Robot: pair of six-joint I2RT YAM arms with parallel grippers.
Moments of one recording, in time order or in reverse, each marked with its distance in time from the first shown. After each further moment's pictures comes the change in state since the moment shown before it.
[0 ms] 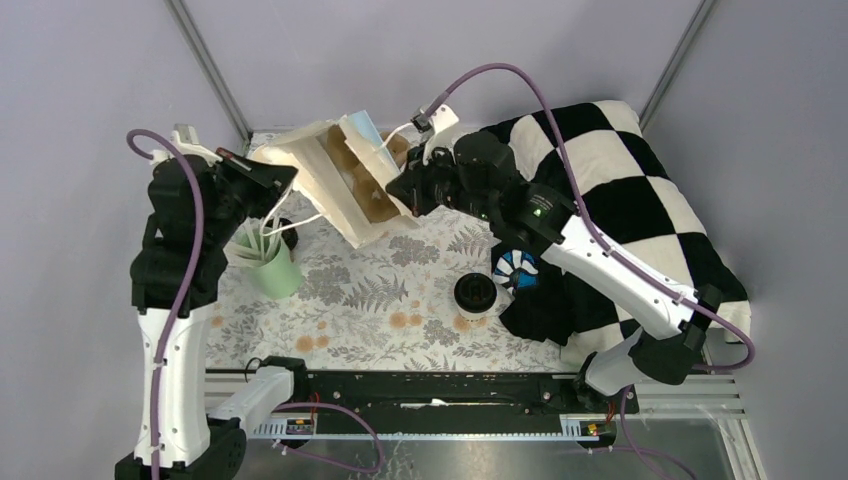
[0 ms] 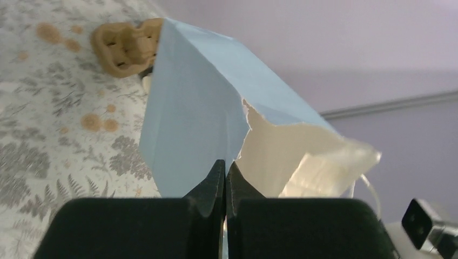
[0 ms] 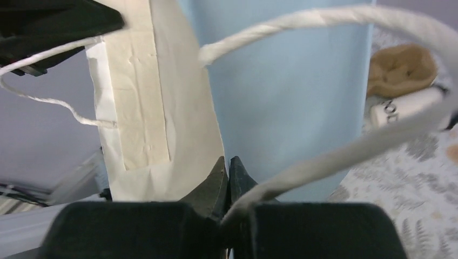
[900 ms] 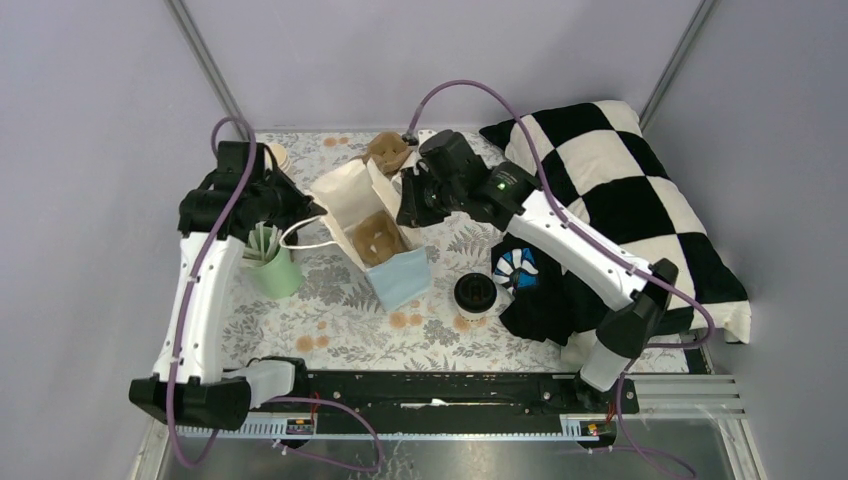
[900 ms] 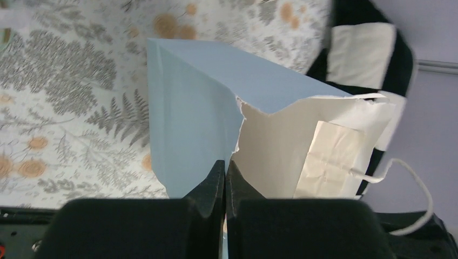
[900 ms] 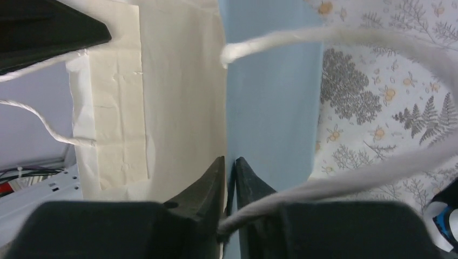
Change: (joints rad) left arm 0.013 0.222 0.000 -0.286 0.097 0.061; right arm -0.065 0.174 0.150 -0.394 -0.077 0.268
